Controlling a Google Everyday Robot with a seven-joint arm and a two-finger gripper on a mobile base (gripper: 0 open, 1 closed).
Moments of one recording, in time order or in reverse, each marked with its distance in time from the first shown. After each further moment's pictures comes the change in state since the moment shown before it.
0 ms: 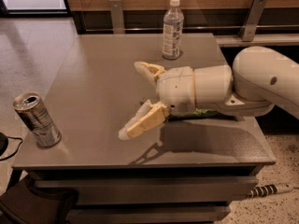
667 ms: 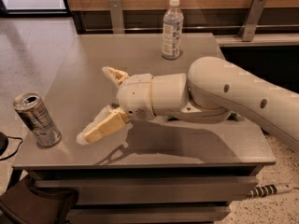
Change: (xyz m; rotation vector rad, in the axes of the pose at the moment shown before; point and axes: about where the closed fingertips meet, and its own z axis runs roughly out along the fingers) arm -0.013 0.014 0.080 0.006 -0.033 0.021
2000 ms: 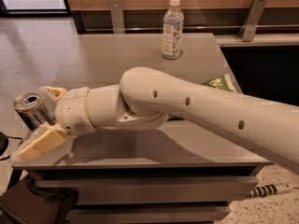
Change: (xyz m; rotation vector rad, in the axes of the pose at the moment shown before) arm -0.015 0.052 0.119 -0.161 -0.034 -0.004
